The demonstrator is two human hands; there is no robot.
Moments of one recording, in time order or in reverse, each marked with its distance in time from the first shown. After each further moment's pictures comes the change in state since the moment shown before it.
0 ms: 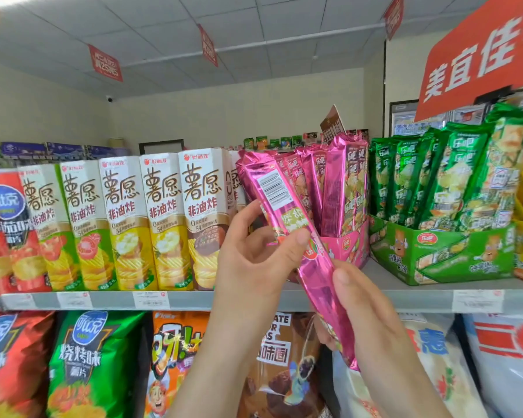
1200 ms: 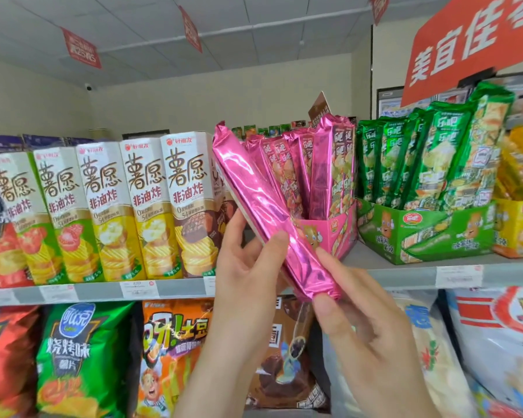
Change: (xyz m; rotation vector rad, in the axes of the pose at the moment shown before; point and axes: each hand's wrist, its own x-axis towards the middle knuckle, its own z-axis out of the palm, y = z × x) left_hand -0.015 -0.020 0.005 -0.218 0.006 -0.108; right_hand -0.021 0.009 -0.007 -0.257 0.141 -0.403
